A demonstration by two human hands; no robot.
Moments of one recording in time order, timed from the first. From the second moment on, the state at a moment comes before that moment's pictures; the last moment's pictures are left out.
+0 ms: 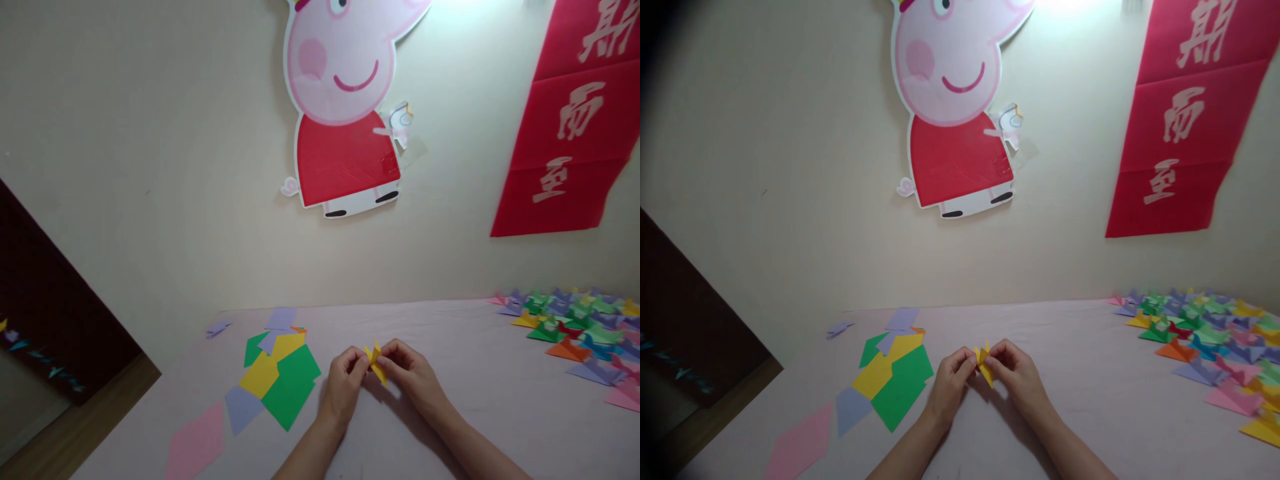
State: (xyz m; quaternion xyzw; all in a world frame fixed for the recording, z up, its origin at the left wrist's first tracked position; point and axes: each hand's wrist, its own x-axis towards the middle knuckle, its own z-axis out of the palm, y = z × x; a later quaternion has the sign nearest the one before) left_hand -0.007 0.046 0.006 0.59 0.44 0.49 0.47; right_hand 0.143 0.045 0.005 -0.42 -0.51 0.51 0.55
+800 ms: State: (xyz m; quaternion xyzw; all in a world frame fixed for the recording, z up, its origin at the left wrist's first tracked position) left_hand 0.003 0.043 0.001 0.53 0.43 0.56 0.47; right_hand 0.141 0.045 0.000 -0.43 -0.54 0.46 0.56
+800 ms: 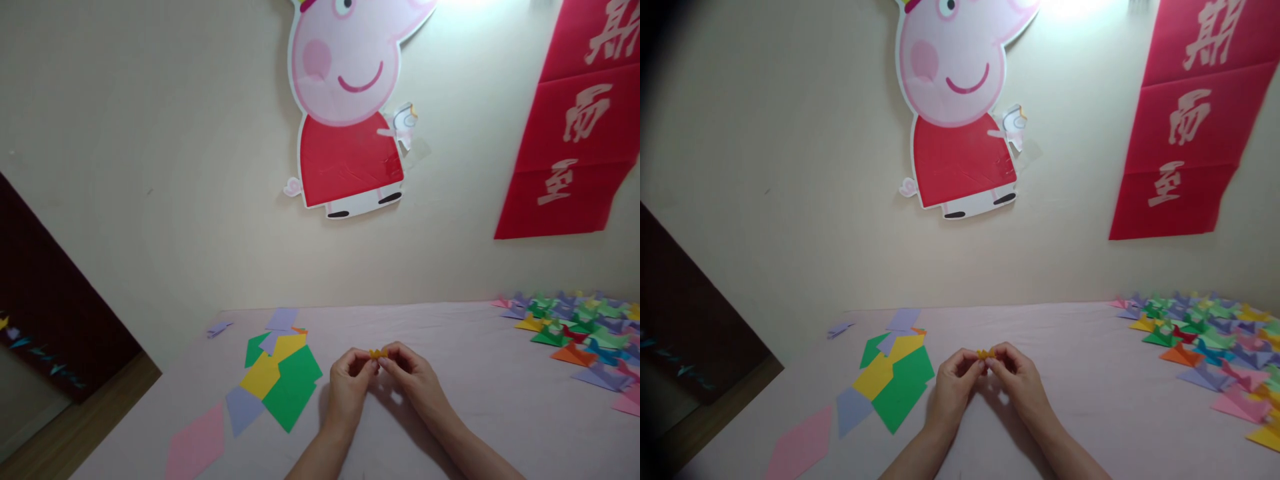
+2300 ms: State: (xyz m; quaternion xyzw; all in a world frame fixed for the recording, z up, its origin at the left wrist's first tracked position) left_hand 0.004 0.038 -0.004 0.66 0.47 0.44 0.39; right_hand 0.147 0.044 0.007 -0.41 -0.52 0.53 0.53
